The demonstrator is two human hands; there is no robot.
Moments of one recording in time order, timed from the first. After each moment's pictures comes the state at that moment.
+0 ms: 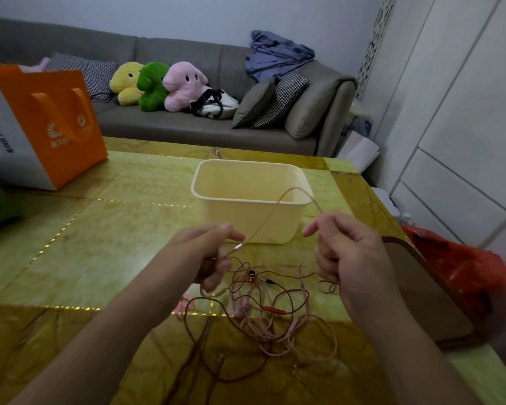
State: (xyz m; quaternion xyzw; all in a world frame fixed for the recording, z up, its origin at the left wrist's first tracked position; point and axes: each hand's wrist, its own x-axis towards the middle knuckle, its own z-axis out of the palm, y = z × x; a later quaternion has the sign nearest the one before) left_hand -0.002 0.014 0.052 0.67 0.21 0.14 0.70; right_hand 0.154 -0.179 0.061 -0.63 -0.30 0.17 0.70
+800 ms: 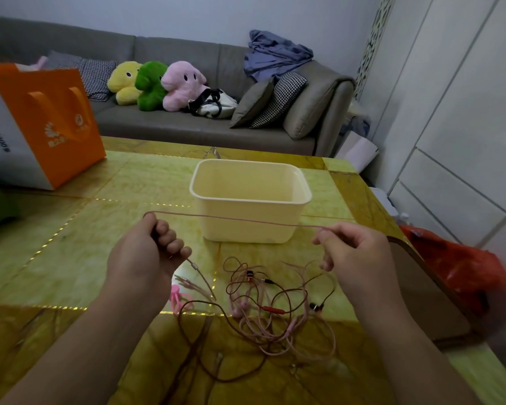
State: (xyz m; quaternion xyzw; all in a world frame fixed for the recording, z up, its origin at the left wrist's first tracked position) left_hand 0.001 0.042 0.040 0.34 0.33 0.37 0.80; right_hand 0.162 -0.183 0.057 -0.78 -0.25 0.01 0.57
